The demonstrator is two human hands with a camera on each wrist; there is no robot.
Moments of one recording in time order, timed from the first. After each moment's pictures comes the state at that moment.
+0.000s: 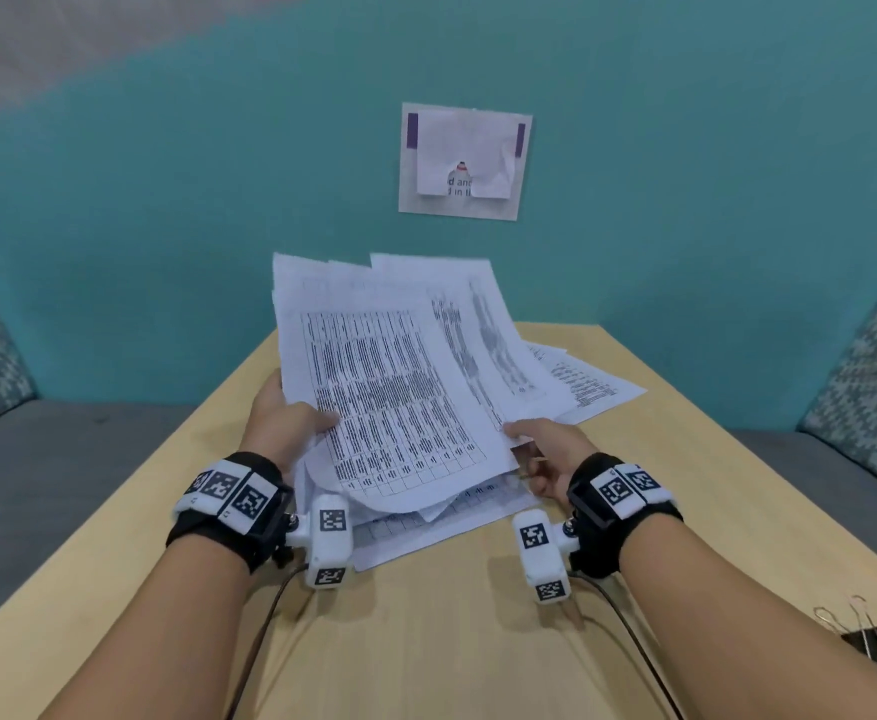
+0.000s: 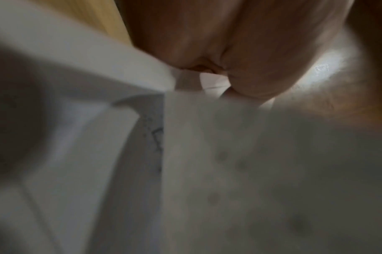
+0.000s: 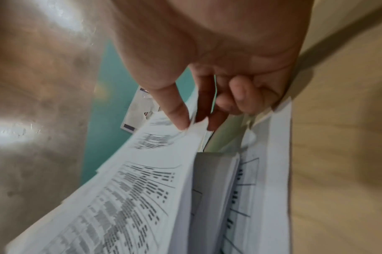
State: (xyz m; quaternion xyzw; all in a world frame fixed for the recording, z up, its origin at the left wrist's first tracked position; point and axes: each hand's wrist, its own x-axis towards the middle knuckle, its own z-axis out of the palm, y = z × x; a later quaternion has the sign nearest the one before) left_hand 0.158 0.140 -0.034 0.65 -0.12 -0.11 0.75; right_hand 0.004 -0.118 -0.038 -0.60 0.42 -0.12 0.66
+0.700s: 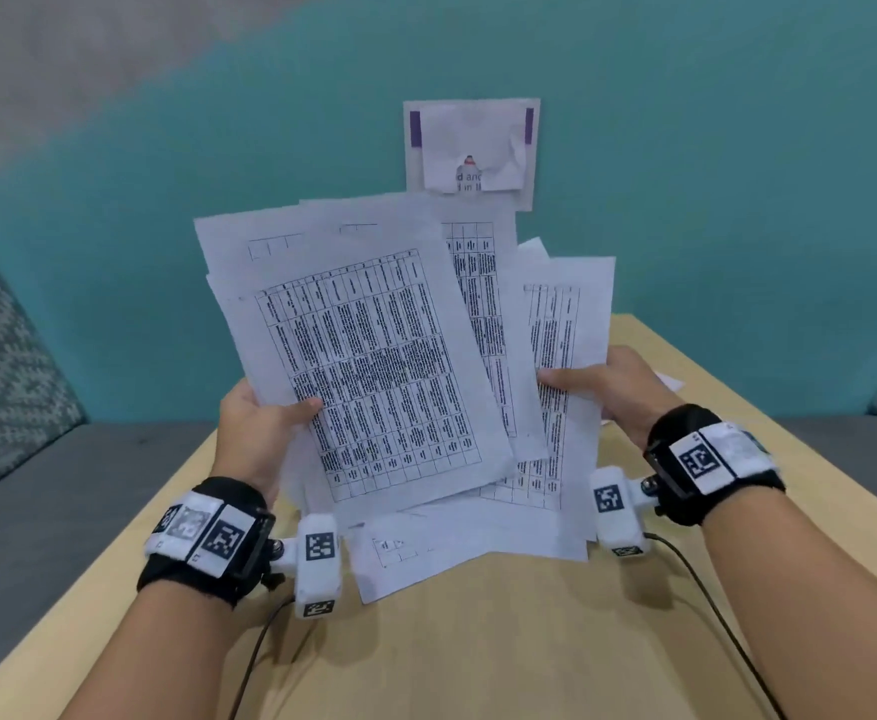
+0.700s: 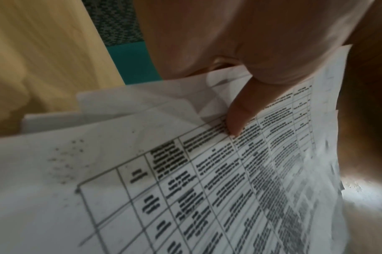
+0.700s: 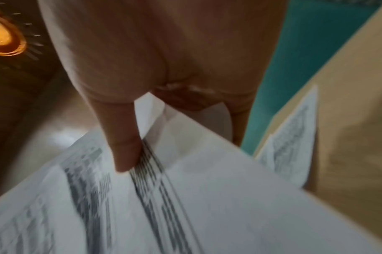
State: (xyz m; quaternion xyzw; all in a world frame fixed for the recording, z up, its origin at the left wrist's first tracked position) left_hand 0.146 0.149 -0.009 0.60 -0.14 0.01 0.79; right_hand -0.004 -0.163 0.023 -0.75 0.15 -0.21 0.61
